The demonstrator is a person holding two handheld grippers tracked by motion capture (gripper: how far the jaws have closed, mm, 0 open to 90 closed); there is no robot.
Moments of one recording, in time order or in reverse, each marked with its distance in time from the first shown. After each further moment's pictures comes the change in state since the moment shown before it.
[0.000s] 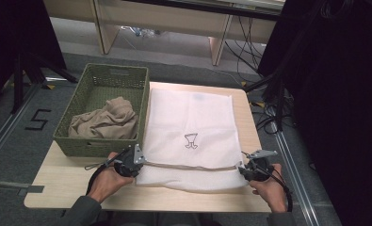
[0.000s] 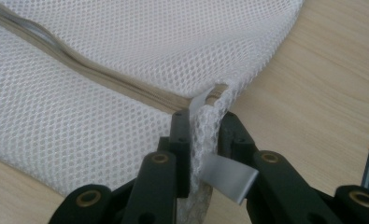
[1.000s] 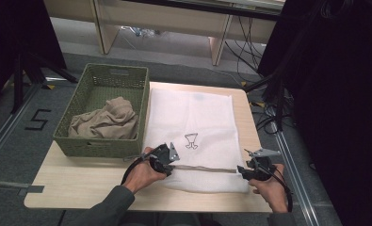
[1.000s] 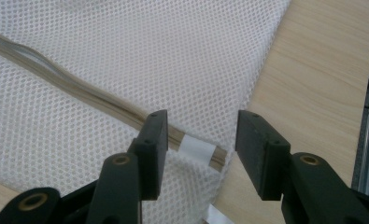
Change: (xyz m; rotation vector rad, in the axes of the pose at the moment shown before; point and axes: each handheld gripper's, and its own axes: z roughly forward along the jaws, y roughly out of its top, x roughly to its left) left arm -0.038 0.079 0.045 -0.031 -0.115 0.101; right arm -0.003 0.001 -0.002 -0.050 -0.021 0.036
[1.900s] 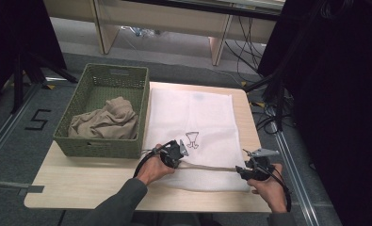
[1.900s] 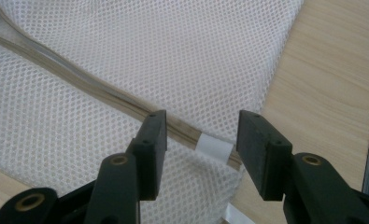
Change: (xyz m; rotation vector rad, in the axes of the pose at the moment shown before) left arm 0.005 0.022 0.027 0.034 -0.032 0.007; right arm 0.004 0.002 0.001 -0.004 0.011 0.011
